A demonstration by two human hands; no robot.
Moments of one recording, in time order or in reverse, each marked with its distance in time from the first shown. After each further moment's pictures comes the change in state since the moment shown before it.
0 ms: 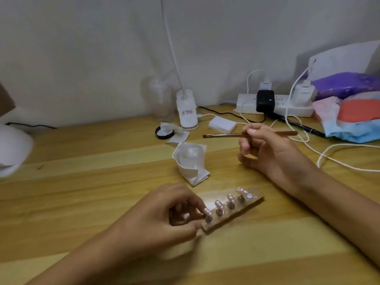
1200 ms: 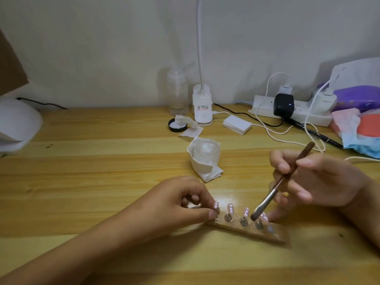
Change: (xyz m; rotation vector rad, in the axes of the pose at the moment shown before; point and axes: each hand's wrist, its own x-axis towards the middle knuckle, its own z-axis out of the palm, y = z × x) left_hand 0.005 -0.003 -0.001 -0.279 -0.020 -0.165; right_hand -0.014 -0.018 -0.025 0.260 -0.699 0.436
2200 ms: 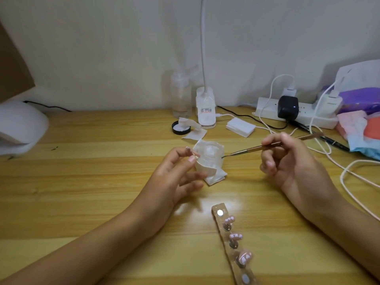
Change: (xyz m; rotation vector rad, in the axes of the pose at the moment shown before) left_hand 0.017 -0.004 0.002 -0.926 0.347 -0.051; right_hand 0.040 0.029 0.023 -0.328 0.841 -0.514
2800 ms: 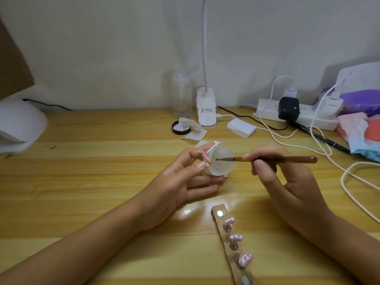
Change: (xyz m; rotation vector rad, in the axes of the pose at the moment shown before) left_hand 0.008 -0.002 -0.005 -0.017 -0.333 -0.056; right_hand -0.020 0.004 0.014 -0.737 -0.168 -0.668
